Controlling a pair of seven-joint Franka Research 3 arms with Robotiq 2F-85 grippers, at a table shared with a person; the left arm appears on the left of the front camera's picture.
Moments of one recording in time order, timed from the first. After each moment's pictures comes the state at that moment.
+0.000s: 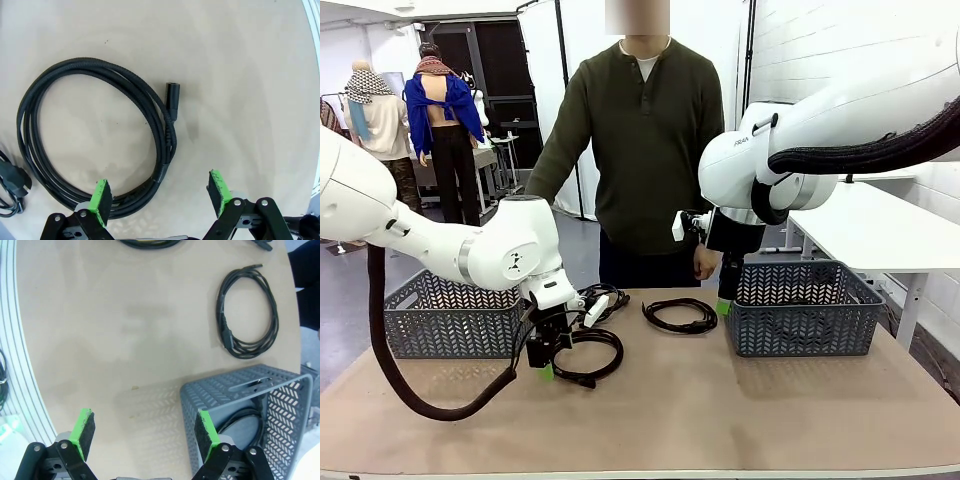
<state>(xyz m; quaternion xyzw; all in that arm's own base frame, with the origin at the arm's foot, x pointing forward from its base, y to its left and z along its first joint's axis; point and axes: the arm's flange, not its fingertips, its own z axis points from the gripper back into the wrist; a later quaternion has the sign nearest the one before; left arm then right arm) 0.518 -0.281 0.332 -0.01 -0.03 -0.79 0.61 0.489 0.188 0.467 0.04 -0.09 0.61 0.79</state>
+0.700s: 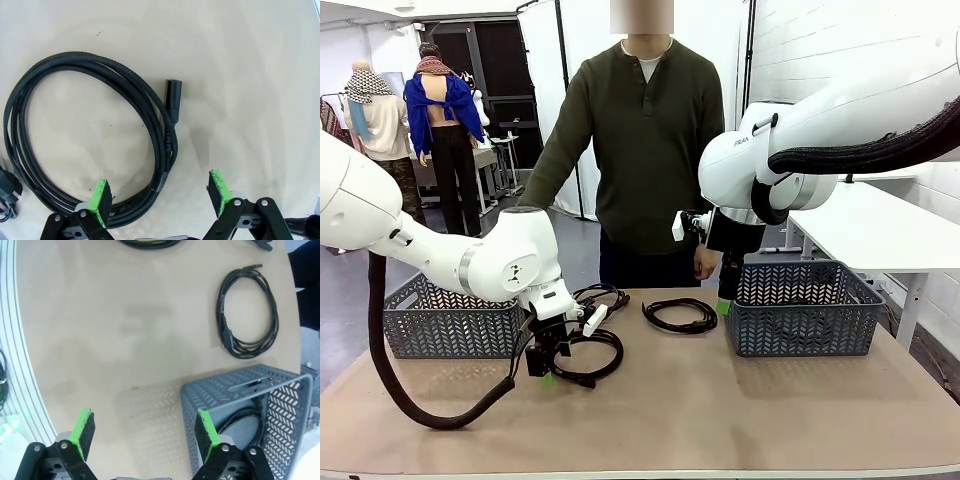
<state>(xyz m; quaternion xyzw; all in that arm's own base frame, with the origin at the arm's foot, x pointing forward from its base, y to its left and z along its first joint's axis) 0.518 -0.278 0.313 -0.01 -0.03 -0.79 0.61 0.489 0.188 0.467 0.04 -0.09 0.61 0.79</state>
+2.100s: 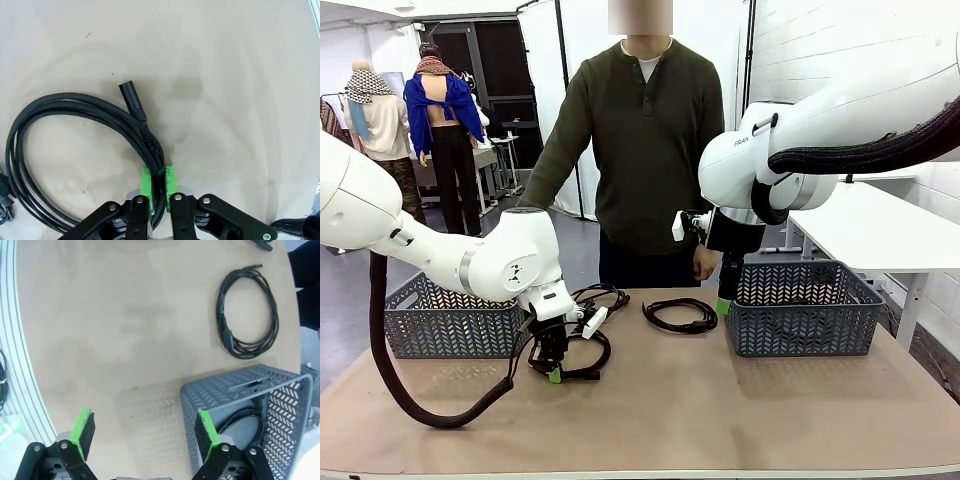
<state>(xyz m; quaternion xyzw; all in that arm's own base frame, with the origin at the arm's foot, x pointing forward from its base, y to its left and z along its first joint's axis) 0.516 -0.279 0.312 -0.01 -0.02 -0.79 0.61 0.489 0.188 0.467 0.04 -0.09 0.61 0.79</state>
